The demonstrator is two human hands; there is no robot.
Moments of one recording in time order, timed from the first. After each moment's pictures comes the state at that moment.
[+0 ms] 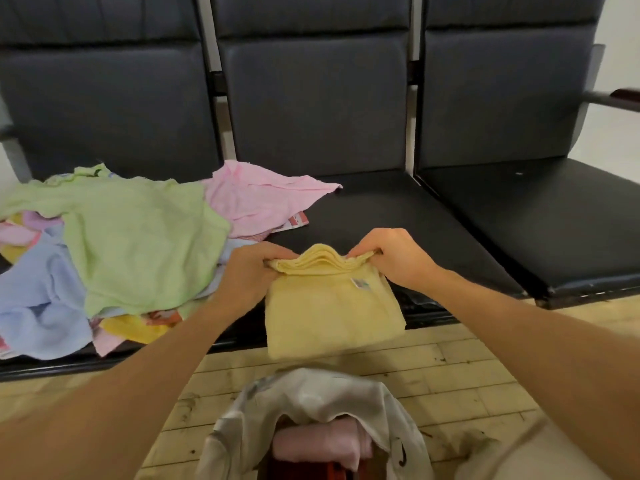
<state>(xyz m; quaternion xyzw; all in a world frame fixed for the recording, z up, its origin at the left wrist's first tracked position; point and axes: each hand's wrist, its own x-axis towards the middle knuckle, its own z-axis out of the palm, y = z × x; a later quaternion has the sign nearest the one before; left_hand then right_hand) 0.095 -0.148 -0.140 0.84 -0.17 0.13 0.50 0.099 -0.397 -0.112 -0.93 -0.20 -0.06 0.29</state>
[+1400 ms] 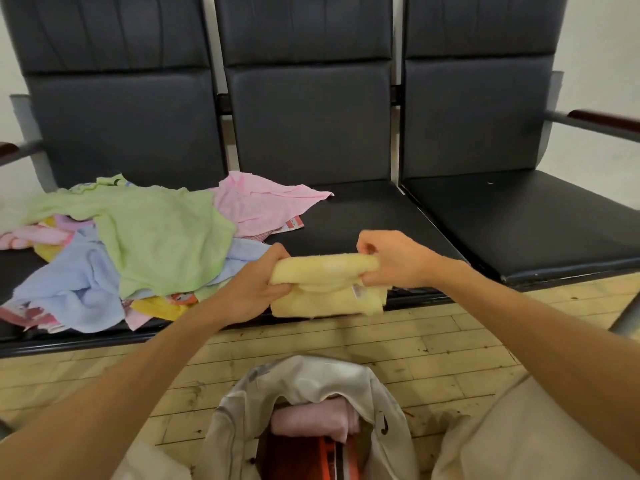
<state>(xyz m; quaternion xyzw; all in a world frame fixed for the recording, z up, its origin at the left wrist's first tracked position) 0.012 -0.152 -0.092 0.88 -0.23 -0.02 0.40 0.032 -0.415 -0.067 -0.96 -0.21 0.00 0.20</state>
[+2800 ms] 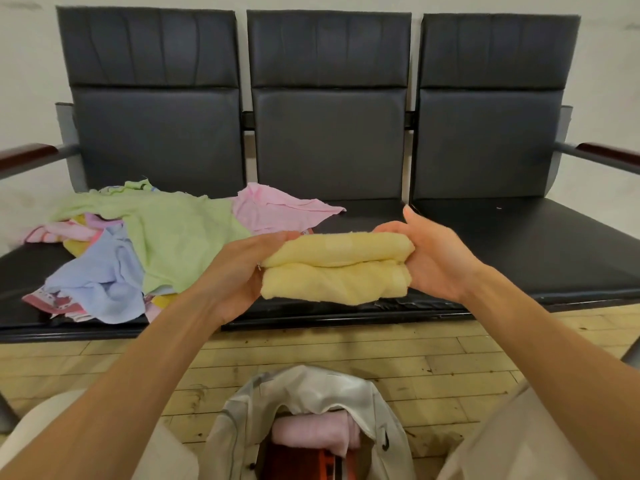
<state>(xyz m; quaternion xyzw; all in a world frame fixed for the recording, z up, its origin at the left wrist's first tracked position) -0.029 -0.147 -0.038 0.61 -0.04 -0.07 0.79 -0.002 -0.419 -0.032 -0.60 -0.13 0.20 0.76</state>
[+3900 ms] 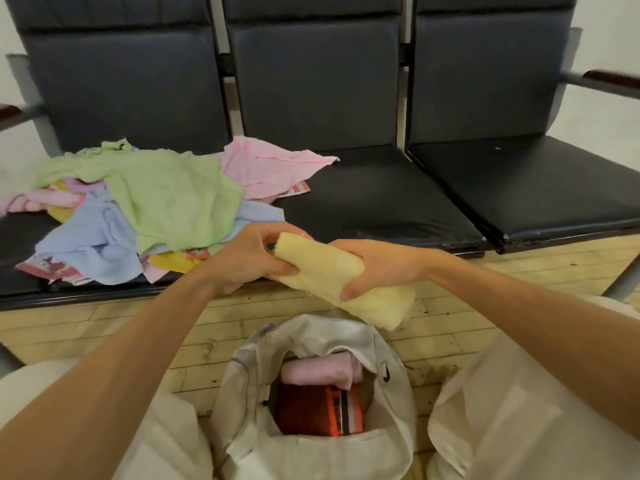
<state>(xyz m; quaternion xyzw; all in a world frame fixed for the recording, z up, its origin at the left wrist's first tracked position) -0.027 -0.138 -0.088 0.81 -0.18 -0.11 0.54 -0.019 -0.378 -0.092 -0.88 -0.28 0.22 0.31</state>
